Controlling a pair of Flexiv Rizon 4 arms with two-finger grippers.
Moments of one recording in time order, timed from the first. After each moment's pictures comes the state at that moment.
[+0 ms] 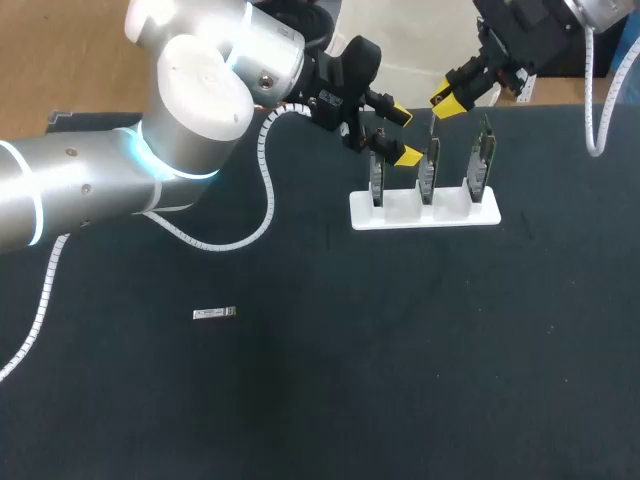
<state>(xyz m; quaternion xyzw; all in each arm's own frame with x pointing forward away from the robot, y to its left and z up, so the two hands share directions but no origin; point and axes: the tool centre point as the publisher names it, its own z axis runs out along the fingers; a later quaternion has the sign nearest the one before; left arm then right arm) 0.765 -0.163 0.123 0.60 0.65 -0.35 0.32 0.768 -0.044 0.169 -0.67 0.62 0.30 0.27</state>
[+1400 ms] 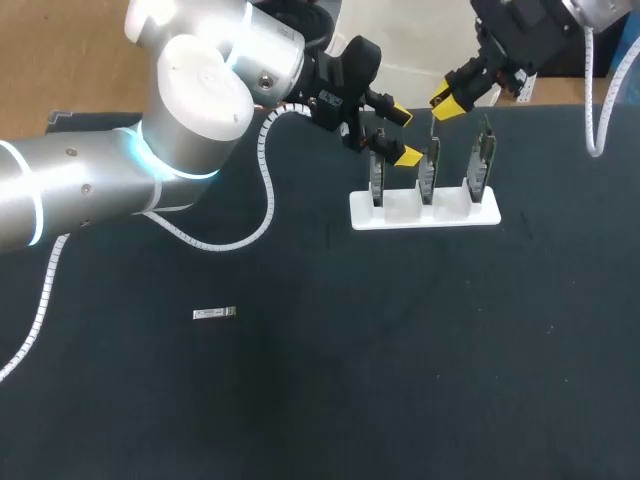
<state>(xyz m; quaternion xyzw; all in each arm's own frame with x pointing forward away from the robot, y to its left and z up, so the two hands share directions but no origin) 0.765 -0.163 0.123 0.60 0.65 -0.35 0.32 0.768 -0.044 0.166 -0.67 0.63 0.30 0.26</state>
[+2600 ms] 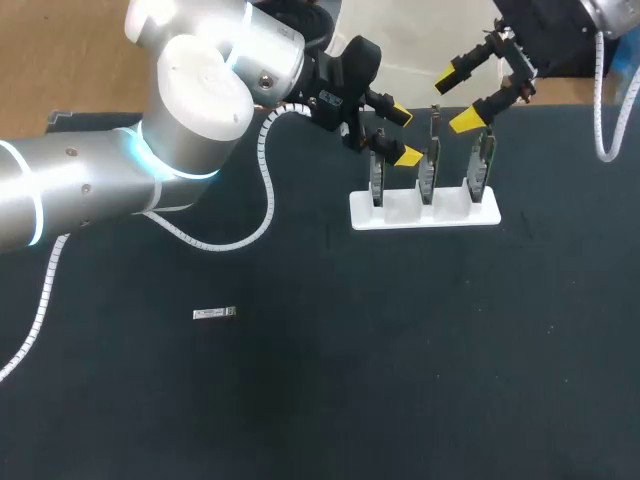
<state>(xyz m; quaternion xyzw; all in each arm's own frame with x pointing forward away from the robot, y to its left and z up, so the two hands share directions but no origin) 0.765 -0.163 0.123 0.60 0.65 -0.35 0.32 0.763 -0.057 0.174 -0.65 0.62 0.35 0.27</state>
